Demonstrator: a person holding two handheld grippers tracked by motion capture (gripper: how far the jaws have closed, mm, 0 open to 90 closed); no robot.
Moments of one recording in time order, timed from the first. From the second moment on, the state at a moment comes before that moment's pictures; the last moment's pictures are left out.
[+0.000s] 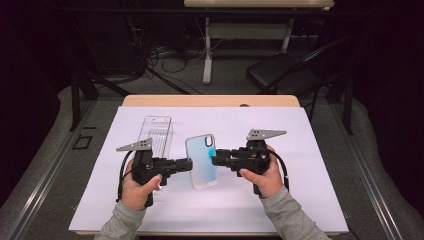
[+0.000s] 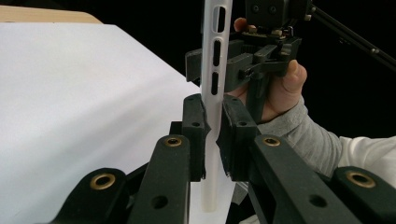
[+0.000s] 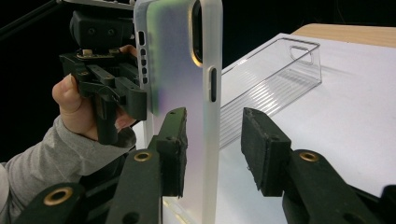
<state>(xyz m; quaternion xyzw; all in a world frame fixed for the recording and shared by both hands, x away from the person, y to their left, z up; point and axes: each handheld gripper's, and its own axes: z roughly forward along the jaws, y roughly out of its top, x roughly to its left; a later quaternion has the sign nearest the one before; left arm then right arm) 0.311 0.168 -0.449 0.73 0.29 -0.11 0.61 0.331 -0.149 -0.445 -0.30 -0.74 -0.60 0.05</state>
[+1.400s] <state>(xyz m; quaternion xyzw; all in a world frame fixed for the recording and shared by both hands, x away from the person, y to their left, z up) 0.311 0.166 -0.452 0.73 0.29 -0.11 0.61 0.333 -0.147 -0.450 -0.29 -0.74 -0.60 0.07</state>
